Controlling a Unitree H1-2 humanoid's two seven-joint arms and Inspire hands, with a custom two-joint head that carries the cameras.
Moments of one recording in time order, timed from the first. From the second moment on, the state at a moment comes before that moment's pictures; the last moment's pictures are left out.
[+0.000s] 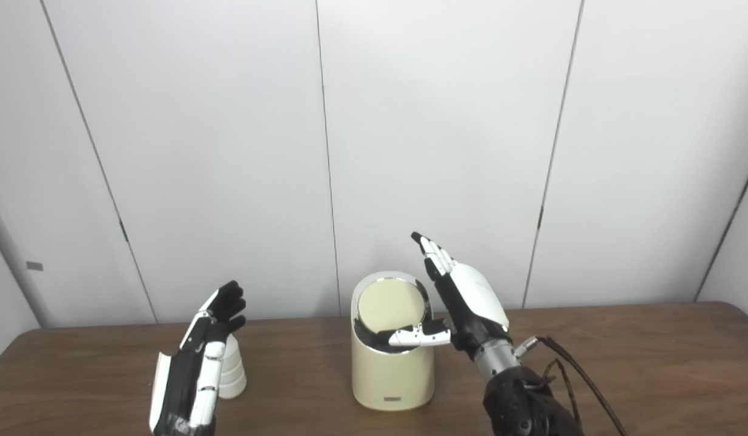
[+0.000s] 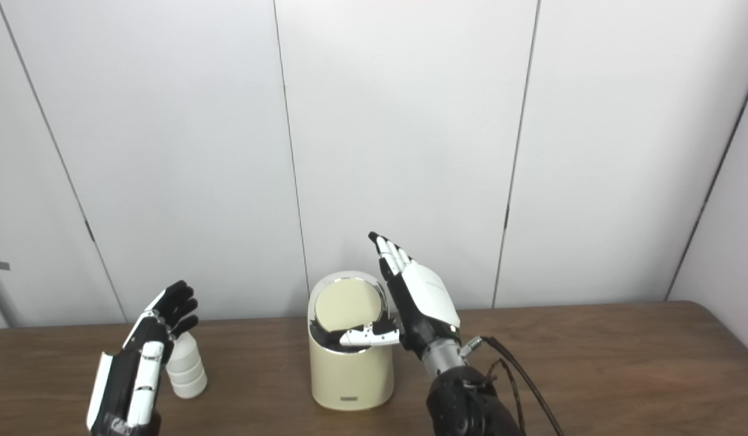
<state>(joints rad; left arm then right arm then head) -0.18 0.04 0.09 -0.18 0.03 -0.17 0.04 -0.57 -0.10 0.22 0.05 -0.70 0.23 -0.03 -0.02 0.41</state>
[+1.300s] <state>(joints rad) -0.17 0.04 0.09 -0.21 0.03 -0.14 0.04 -0.62 -0.09 0.23 0.16 -0.73 0.24 -0.10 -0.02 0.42</state>
